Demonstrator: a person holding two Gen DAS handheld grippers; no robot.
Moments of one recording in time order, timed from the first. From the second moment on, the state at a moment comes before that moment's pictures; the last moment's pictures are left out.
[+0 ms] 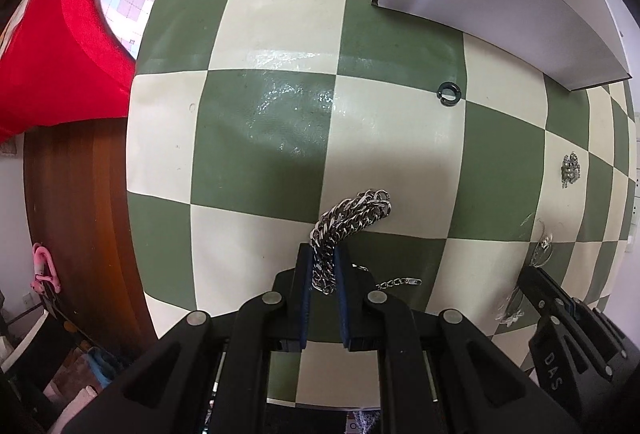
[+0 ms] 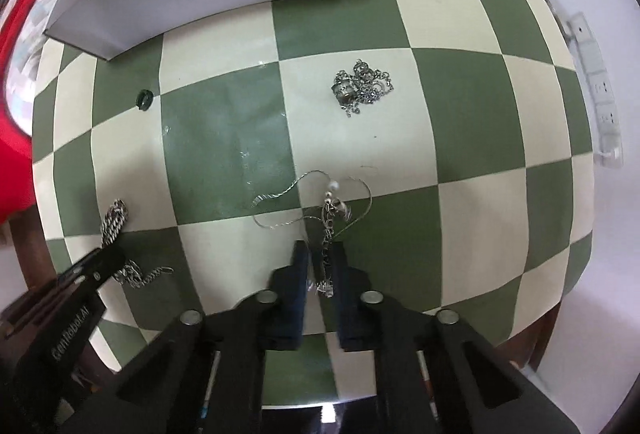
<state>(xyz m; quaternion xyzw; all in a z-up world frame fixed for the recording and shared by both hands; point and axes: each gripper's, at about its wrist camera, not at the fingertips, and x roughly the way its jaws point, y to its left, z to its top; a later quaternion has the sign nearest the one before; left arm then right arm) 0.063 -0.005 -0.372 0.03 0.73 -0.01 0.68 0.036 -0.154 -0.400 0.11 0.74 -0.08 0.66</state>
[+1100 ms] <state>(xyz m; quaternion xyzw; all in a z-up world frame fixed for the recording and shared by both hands) 0.067 0.042 -0.338 -0.12 0.75 -0.04 0.65 0.041 -0.207 -0.339 0.19 0.69 -0.04 0.70</state>
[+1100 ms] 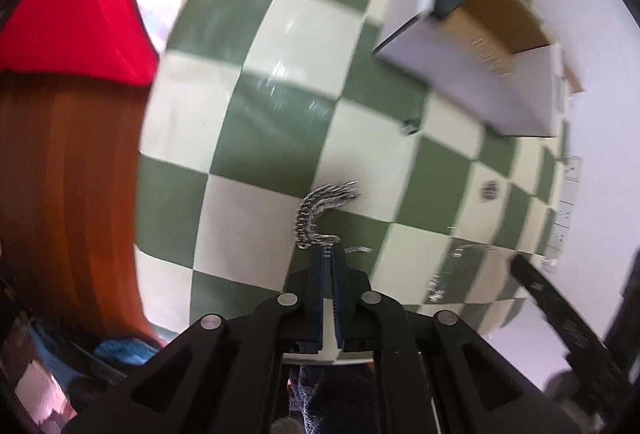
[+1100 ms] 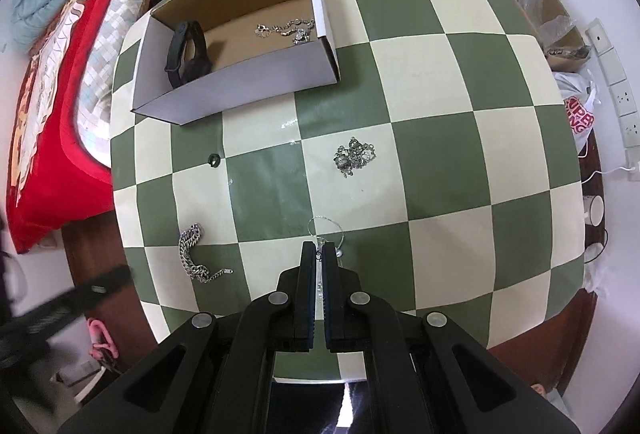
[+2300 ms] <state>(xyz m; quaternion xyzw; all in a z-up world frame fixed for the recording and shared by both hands) 0.063 0.038 -0.275 -0.11 0.70 -0.04 0.70 0.035 -0.230 -0.332 0.22 0.68 -0.05 0.70</state>
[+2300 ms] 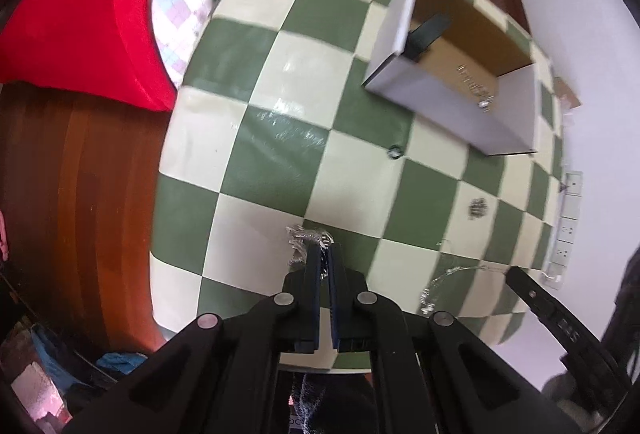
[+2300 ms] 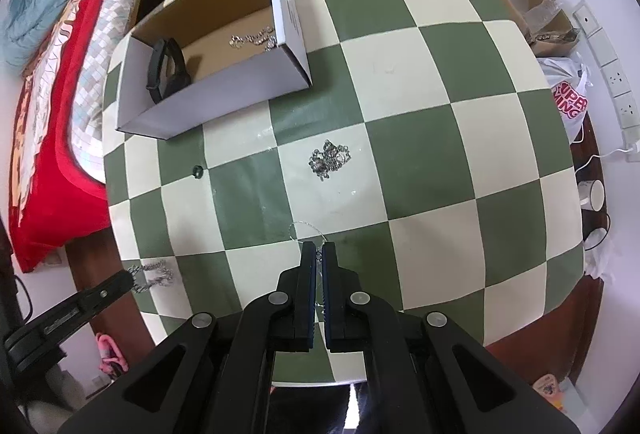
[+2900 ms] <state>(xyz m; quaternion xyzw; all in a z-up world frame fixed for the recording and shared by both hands) 0.087 0.044 -0.180 -0.11 0.64 -0.10 0.75 0.062 -0.243 -0.250 0.26 0.62 0.00 0.74</state>
